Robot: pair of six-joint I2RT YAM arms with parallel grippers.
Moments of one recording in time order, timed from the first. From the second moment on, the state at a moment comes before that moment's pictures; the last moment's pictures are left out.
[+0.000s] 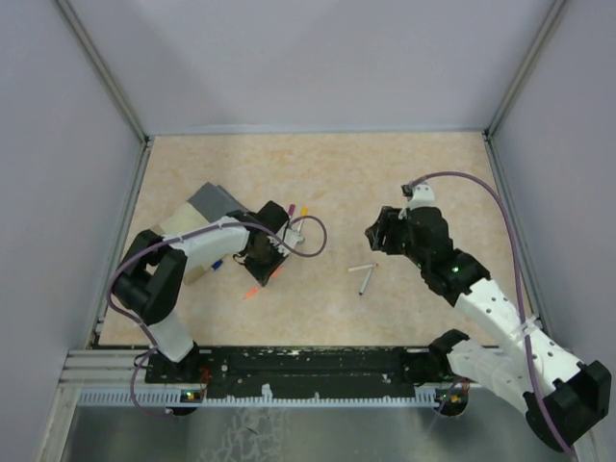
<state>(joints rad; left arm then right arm) -0.64 1.72 1.05 -0.77 0.07 0.21 0.54 0.88 0.76 -0.34 0.11 0.44</state>
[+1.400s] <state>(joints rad) -0.73 1.77 1.28 -0.43 0.52 -0.03 0.62 1.29 0.48 0.39 -0.03 0.97</state>
